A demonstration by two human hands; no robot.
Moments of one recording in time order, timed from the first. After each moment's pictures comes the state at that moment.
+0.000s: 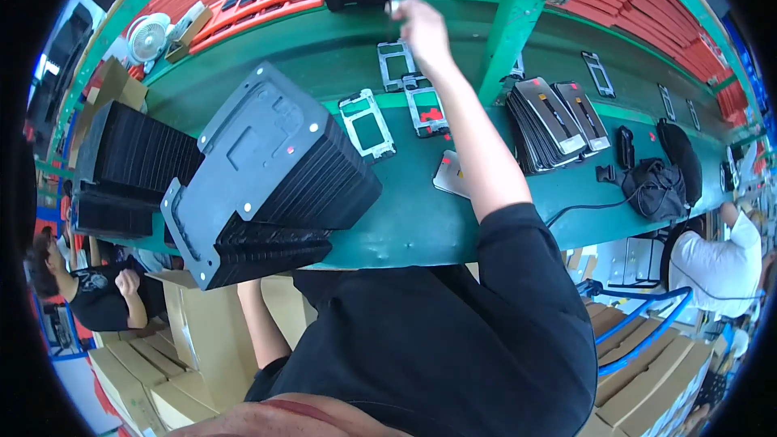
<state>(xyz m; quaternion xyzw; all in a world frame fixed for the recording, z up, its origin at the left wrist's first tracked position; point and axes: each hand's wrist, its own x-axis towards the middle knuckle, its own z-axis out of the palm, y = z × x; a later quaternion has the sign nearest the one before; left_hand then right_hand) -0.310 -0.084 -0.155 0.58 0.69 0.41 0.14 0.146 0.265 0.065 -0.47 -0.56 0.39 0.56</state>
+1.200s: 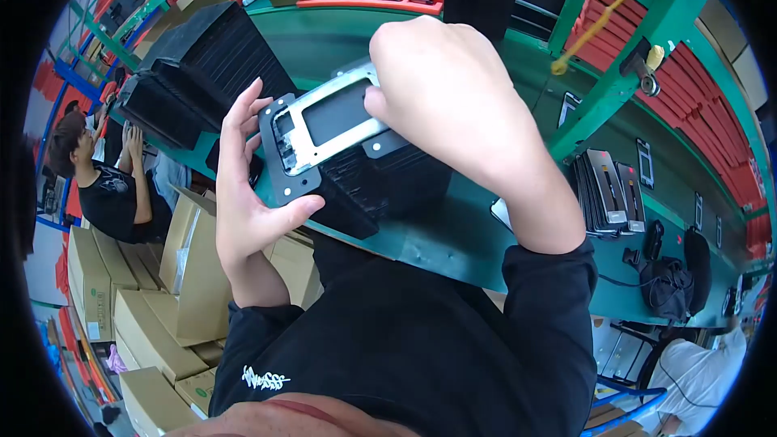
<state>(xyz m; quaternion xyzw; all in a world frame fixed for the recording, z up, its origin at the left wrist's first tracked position) -0.174 -0.054 0.179 0.66 0.54 0.52 0.08 0.040 0.068 0.251 -0.32 -0.92 -0.04 0.24</state>
